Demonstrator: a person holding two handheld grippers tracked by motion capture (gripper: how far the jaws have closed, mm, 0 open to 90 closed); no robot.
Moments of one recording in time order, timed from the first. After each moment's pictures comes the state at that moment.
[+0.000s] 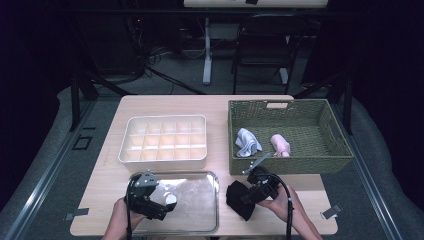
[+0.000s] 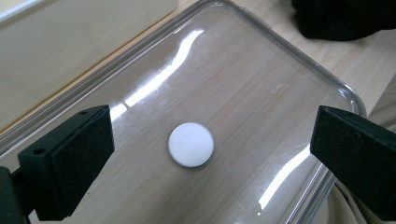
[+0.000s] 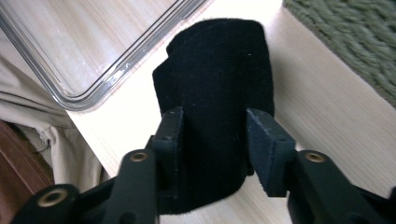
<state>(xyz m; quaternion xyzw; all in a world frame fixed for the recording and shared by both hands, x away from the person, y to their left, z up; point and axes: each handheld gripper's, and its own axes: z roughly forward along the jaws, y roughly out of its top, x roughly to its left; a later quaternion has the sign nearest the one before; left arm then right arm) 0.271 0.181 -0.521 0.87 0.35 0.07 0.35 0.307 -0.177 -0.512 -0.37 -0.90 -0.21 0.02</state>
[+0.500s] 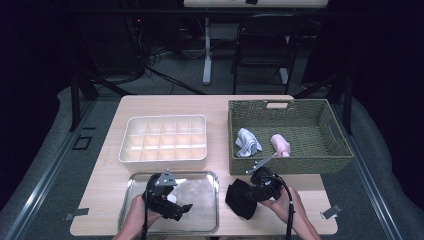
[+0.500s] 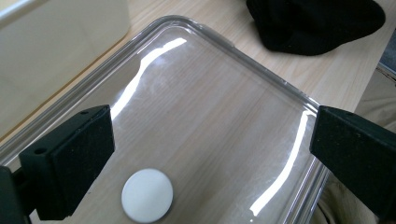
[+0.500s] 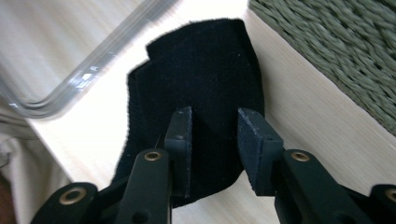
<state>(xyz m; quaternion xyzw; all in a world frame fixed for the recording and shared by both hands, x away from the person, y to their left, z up) 0.278 0.140 -0.521 0.88 0.31 0.06 0.35 0.307 -0.184 -0.520 -0.39 -0.90 -0.21 -0.03</state>
